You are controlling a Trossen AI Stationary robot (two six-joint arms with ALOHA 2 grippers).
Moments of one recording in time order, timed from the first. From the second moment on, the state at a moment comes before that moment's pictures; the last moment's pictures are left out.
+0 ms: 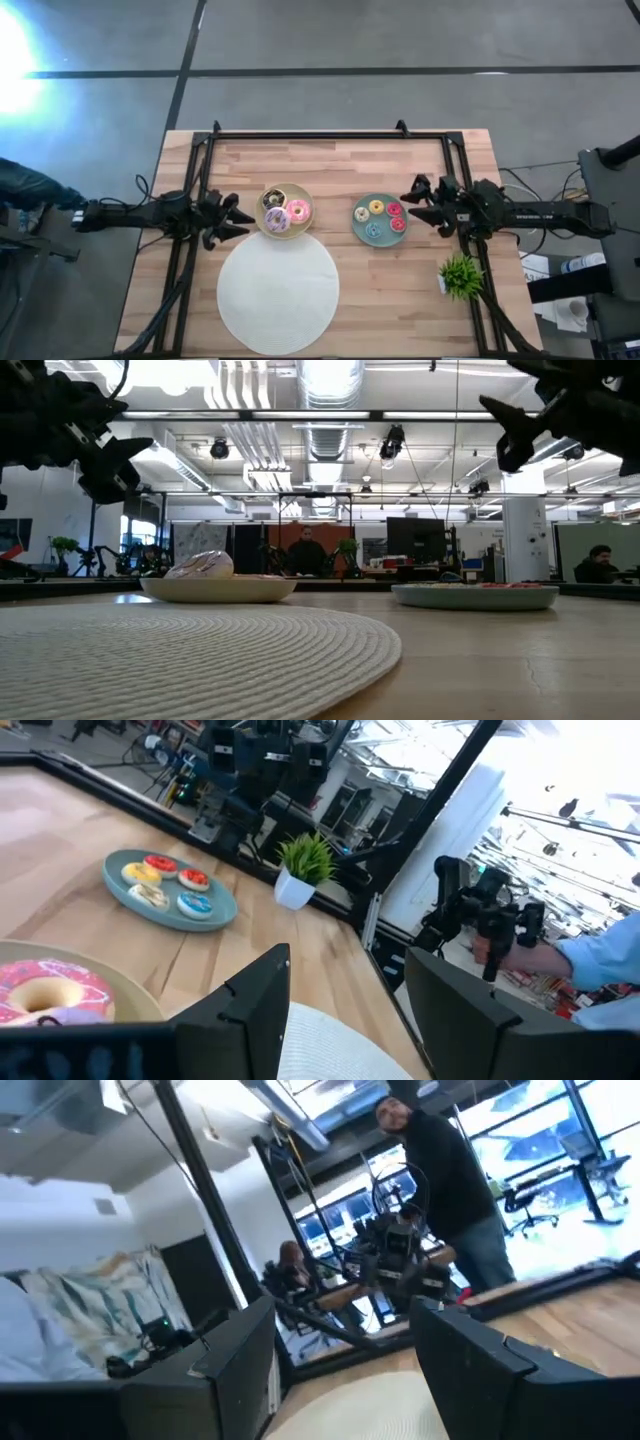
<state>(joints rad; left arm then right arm) -0.02 0.12 0.01 0.12 0.16 -0.56 -0.21 0.52 0.02 0.84 -0.33 0.58</state>
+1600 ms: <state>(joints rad) -0.02 0.00 0.01 0.09 0.16 -0.57 -0.20 0.00 0.01 0.49 -0.33 0.60</state>
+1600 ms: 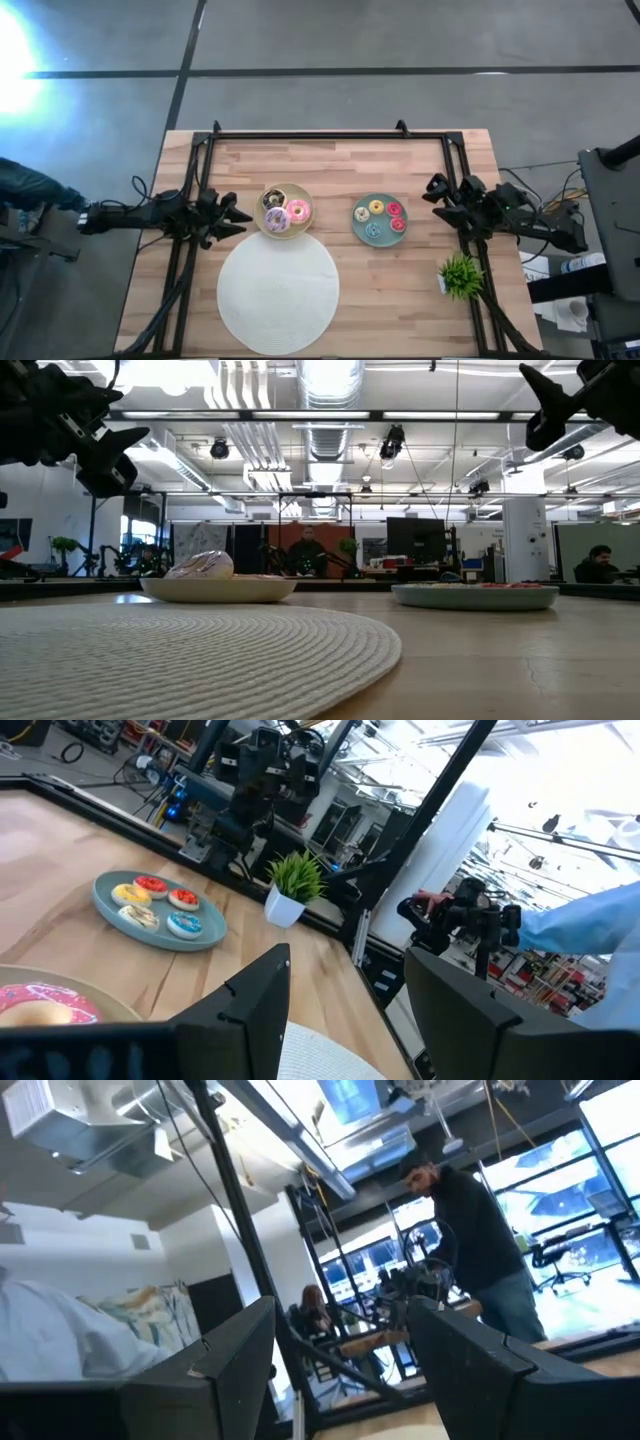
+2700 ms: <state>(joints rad) -0.02 0.00 0.01 0.09 0.16 -0.57 -0.06 0.02 0.01 0.47 -0.33 0.60</state>
